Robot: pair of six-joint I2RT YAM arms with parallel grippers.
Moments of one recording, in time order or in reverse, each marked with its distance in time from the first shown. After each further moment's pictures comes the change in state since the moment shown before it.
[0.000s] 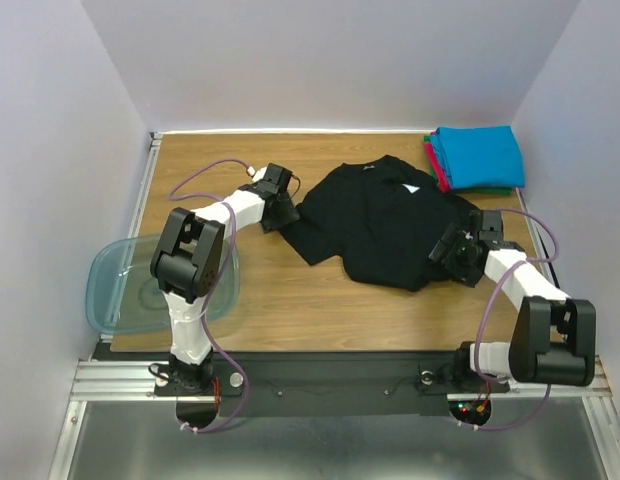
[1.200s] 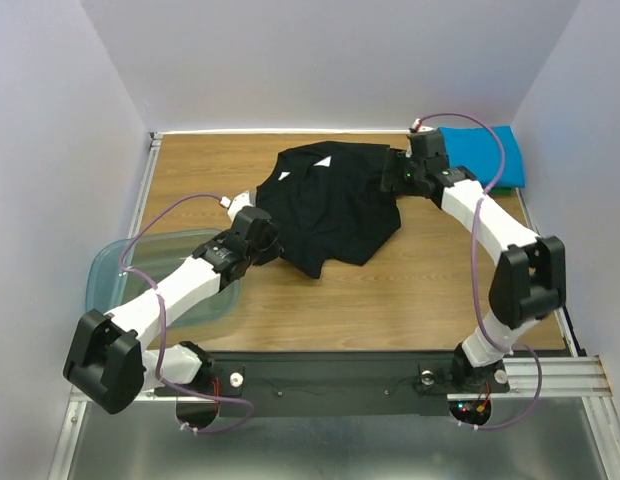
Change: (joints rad) left arm -0.149 -0.736 -0.531 0.066 -0.050 -0.138; right arm 0.383 0.455 0.747 0.040 0.164 -0.212
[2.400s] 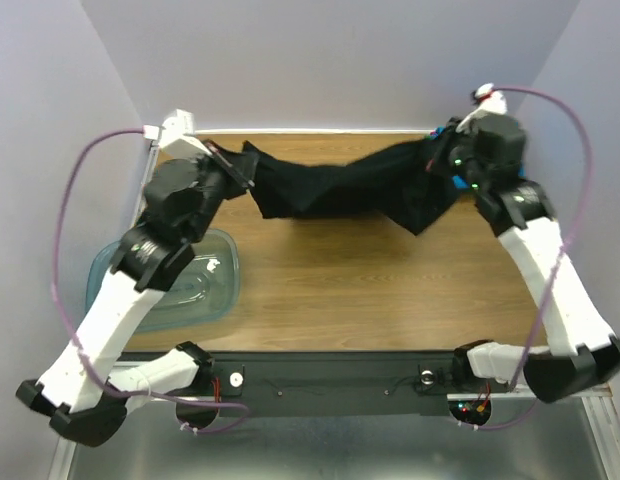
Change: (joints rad) left arm 0.000 -0.190 0.547 -0.096 -0.087 0.180; right arm -0.007 -0.443 0.010 -0.064 -0.027 0.054
